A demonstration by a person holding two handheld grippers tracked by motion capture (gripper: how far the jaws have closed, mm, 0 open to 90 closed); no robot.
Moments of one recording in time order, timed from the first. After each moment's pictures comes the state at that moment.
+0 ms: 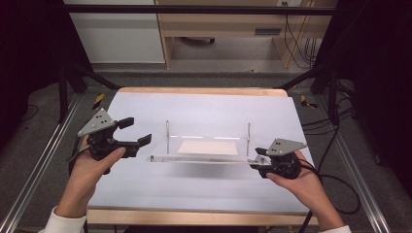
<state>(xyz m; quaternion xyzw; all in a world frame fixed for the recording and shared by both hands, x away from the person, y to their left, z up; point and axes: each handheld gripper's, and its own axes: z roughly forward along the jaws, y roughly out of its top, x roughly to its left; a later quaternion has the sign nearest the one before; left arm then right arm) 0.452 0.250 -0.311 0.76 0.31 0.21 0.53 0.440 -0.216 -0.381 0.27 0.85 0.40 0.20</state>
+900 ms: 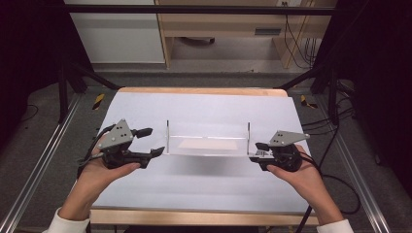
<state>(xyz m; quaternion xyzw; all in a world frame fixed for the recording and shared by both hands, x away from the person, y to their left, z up) 0.439 0.220 -0.318 0.82 0.21 0.22 0.49 0.452 -0.217 -0.369 0.30 0.84 0.42 0.18</state>
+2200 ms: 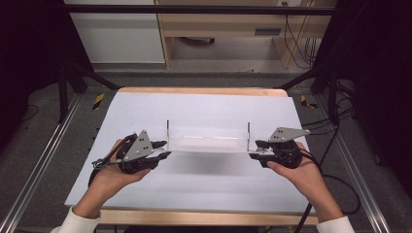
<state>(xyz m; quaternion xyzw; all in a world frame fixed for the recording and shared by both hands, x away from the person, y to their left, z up) 0.443 0.196 -0.345 0.86 0.15 0.25 0.41 0.457 -0.218 -0.363 0.31 0.84 0.42 0.18</state>
